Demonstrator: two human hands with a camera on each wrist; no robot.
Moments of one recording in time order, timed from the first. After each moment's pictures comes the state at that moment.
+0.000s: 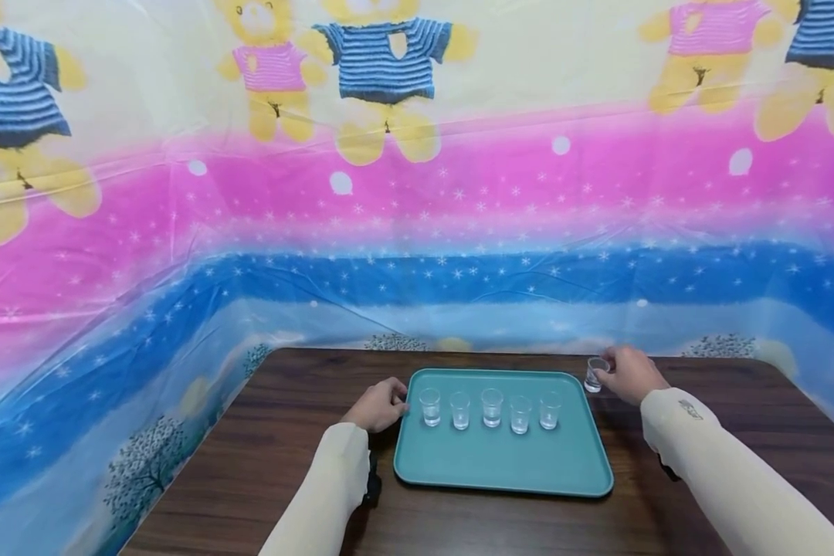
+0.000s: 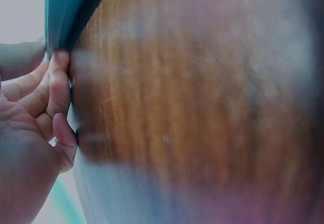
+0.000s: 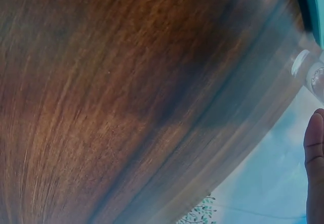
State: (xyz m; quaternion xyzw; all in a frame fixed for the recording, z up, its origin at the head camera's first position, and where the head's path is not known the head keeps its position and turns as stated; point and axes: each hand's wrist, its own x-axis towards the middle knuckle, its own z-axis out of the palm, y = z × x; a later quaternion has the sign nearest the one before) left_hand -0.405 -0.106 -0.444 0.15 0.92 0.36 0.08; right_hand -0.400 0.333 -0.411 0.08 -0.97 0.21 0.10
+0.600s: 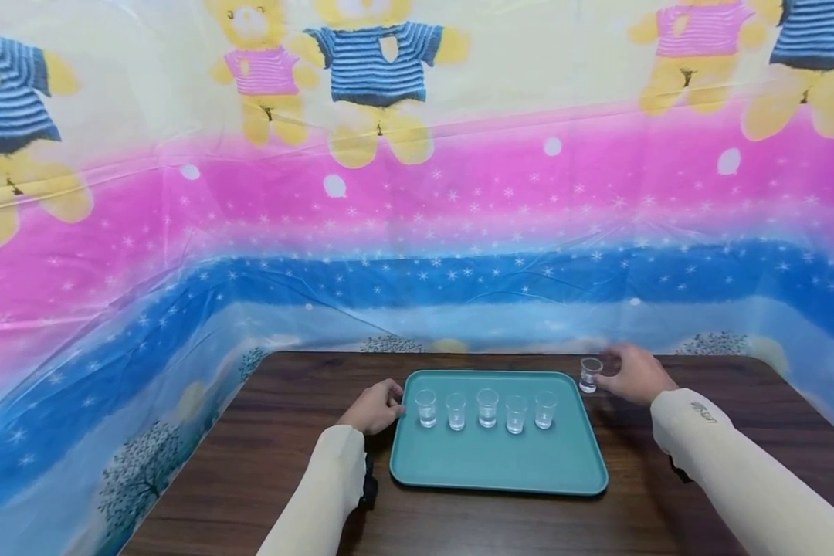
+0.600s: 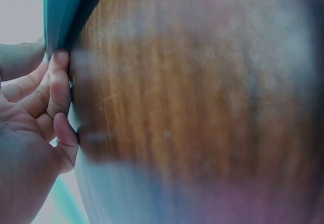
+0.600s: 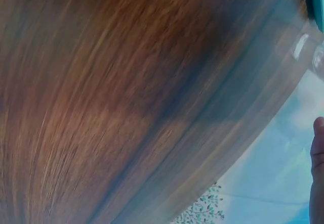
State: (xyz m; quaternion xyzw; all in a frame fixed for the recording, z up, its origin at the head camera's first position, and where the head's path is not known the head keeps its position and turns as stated) left_hand -0.407 -0.104 -0.446 0.15 0.92 0.35 0.09; right_hand -0.394 0.349 -0.411 0.09 -0.96 0.24 0.10
